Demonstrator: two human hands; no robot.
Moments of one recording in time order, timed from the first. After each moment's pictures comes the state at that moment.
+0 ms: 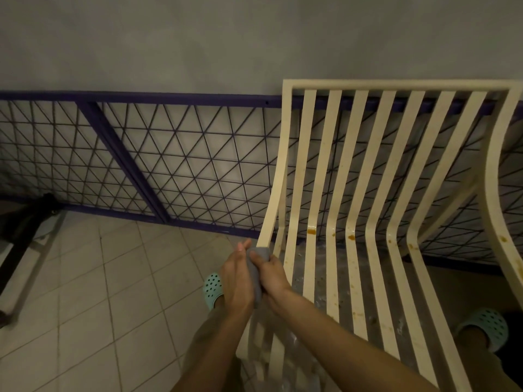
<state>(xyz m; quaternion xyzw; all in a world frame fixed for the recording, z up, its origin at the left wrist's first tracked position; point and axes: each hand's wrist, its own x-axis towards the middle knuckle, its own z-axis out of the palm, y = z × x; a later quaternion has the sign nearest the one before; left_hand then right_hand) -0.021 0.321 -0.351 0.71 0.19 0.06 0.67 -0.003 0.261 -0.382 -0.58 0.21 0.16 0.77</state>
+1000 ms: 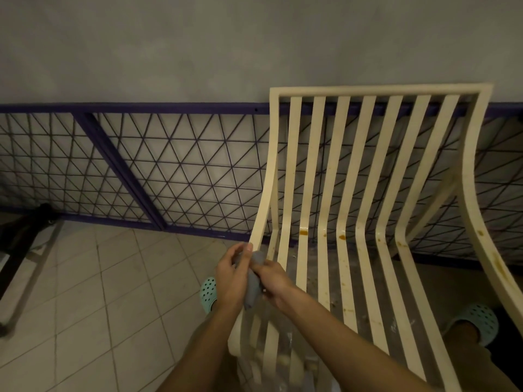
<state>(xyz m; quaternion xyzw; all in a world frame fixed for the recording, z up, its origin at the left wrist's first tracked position) -0.026 0.323 -0.348 0.77 0.12 0.05 0.62 -0.021 0.234 -0.360 -0.60 0.21 0.24 0.74</state>
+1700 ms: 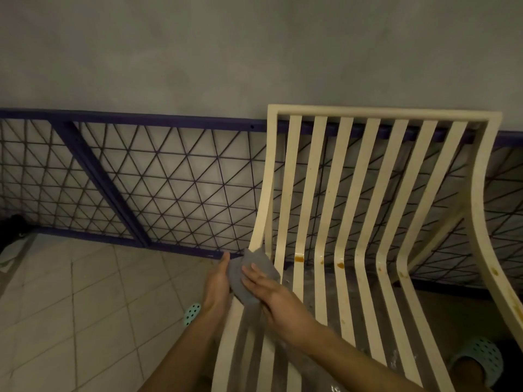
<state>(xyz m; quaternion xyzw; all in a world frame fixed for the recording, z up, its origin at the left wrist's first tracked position) 0.055 0.326 -0.343 0.56 0.29 -0.11 0.77 0.008 0.184 -0.367 -0.90 -0.27 0.02 0.35</state>
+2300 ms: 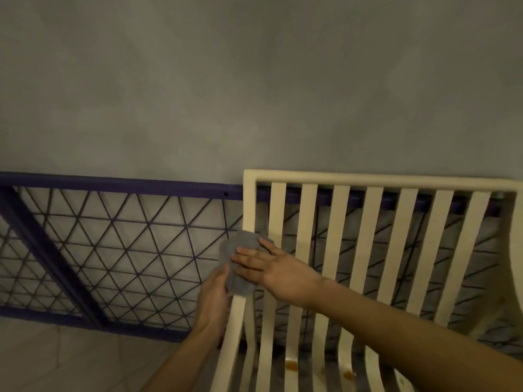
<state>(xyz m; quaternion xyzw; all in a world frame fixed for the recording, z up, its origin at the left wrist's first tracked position) 0.226 0.259 -0.308 0.62 0.16 -0.03 0.77 0.264 0.100 -0.305 -0.88 -0.44 -0.14 -0.06</state>
